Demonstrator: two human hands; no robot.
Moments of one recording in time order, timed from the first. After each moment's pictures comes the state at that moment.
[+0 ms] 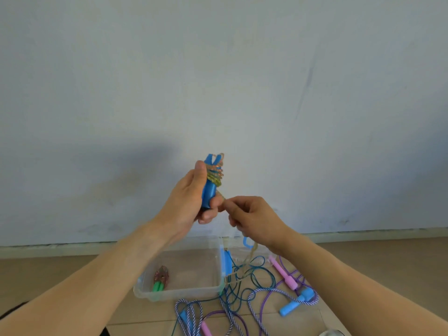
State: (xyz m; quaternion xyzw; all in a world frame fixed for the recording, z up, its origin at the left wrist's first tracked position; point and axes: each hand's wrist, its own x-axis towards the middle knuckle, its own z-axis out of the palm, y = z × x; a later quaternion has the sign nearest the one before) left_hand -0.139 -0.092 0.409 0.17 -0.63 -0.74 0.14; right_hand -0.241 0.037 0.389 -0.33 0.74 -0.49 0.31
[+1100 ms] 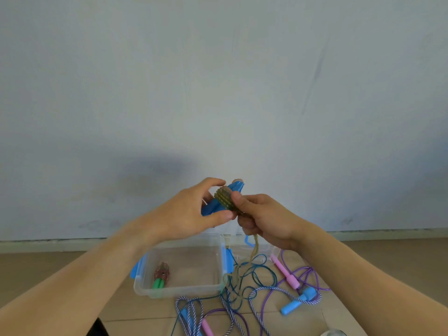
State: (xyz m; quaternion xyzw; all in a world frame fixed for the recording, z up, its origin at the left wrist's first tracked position) left_hand -0.131 -0.118 0.392 0.12 -0.90 -0.41 0.03; right_hand -0.254 0.041 0.393 -0.30 0.66 -0.51 0.46
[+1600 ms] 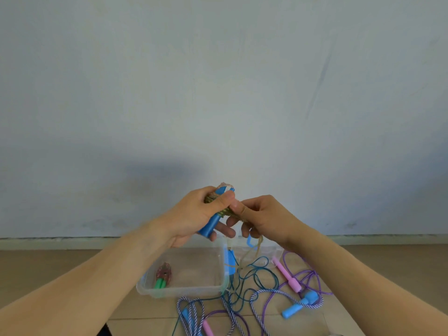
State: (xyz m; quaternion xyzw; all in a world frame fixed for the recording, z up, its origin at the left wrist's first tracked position) left_hand -0.133 -0.096 0.400 0.23 -0.67 -0.71 0.00; right_hand -0.252 0.042 0.395 -0.35 0.72 -0.44 0.39
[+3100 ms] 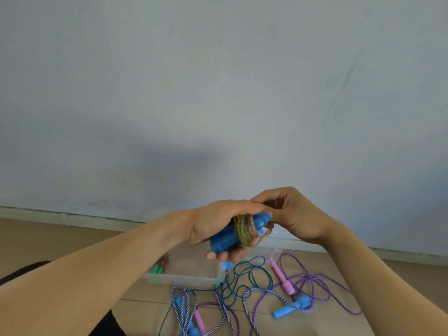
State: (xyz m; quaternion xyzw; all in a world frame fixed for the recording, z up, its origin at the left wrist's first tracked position) left_hand -0.133 -0.080 0.402 0.06 -0.65 -0.72 -0.23; right_hand -0.282 0.059 0.405 -0.46 0.64 -0.46 0.41
